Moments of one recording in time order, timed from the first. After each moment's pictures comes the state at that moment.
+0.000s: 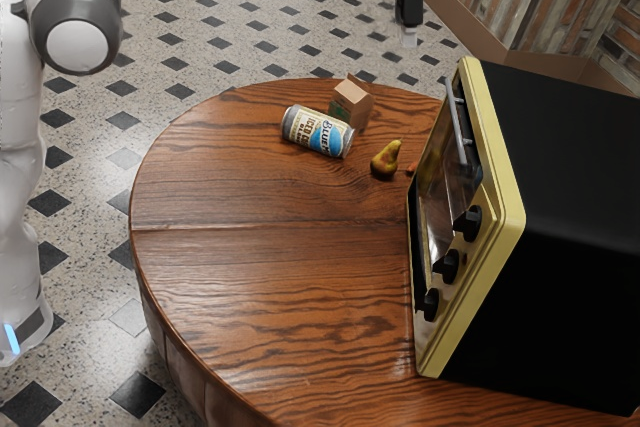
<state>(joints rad) -0.24 0.16 0.26 -1.01 -0.16 1.42 0.31</state>
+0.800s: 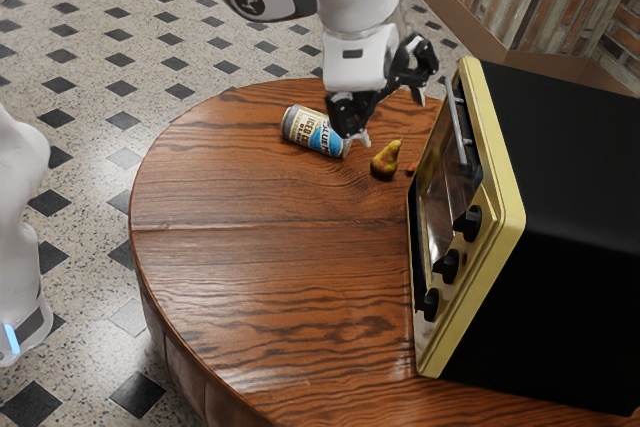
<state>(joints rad) -0.30 -0.28 -0.17 -1.76 0.36 1.95 0.74</state>
